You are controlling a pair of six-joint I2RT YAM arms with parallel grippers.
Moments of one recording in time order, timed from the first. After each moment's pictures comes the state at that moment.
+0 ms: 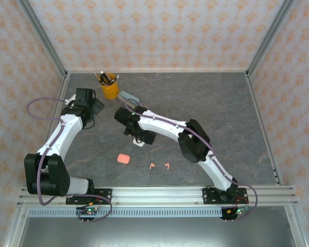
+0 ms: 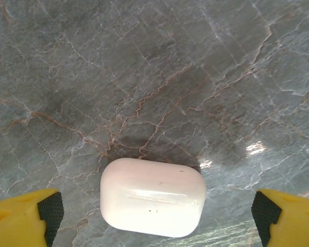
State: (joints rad) left arm 0.01 1.36 1.03 -0.64 -0.23 -0.89; right arm 0.99 2.32 2.03 -1.17 0.14 1.36
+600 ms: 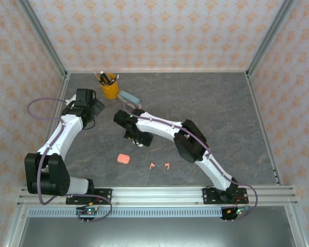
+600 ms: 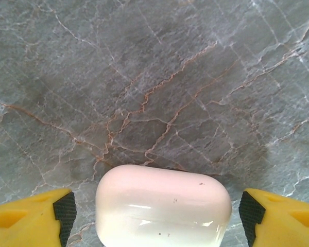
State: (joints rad) left arm 0.01 1.36 1.02 -0.63 -0.23 -0.88; right arm 1.00 2.36 2.03 -1.14 0.11 1.35
